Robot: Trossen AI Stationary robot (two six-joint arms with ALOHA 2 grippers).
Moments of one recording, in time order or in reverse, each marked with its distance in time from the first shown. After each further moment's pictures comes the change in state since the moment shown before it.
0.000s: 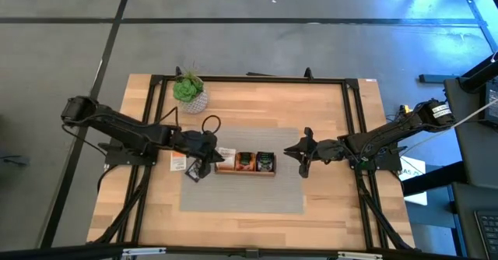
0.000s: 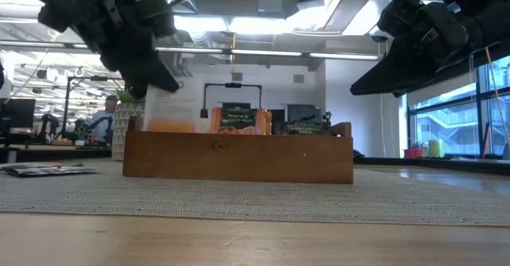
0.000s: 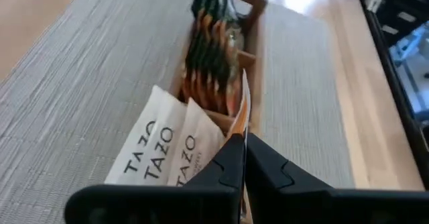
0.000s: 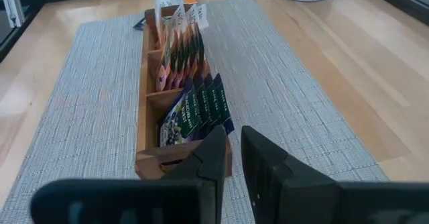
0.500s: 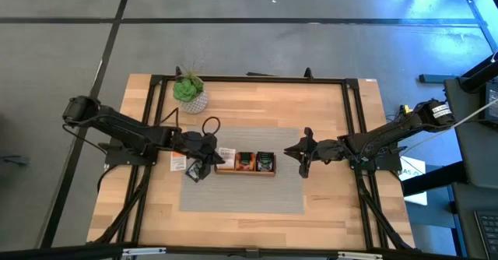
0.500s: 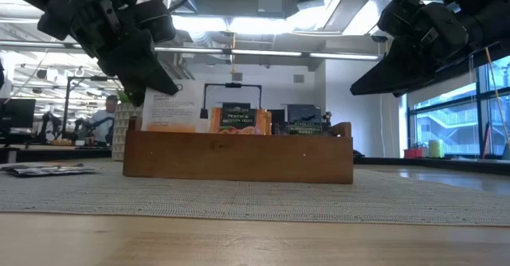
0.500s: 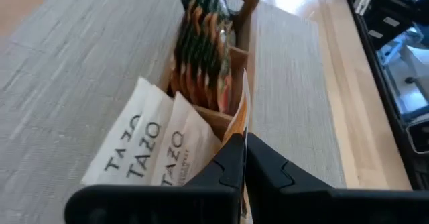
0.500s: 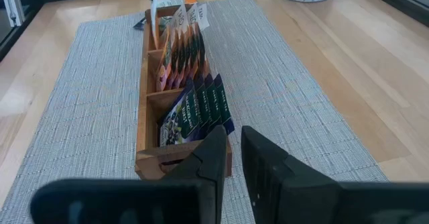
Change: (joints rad) left arm 0.000 0.027 -0.044 0.102 0.033 -0.028; right arm 0.000 0.000 0.000 0.001 0.000 -0.005
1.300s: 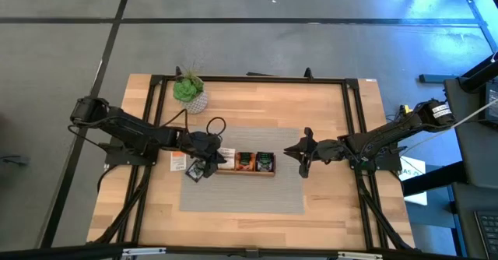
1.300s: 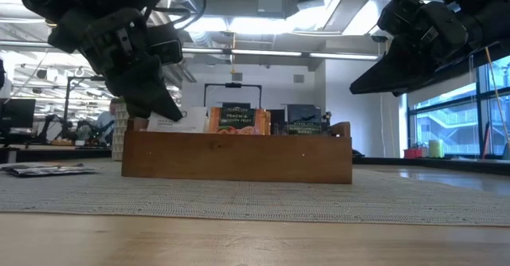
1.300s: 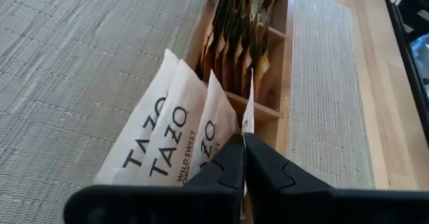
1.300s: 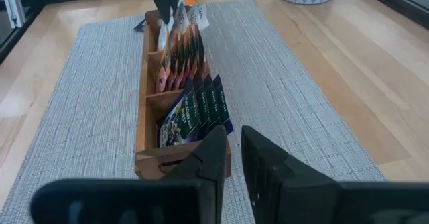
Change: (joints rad) left arm 0.042 0.117 0.001 0.042 0.023 -0.037; right arm 0.000 0.000 0.000 0.007 0.001 -0.004
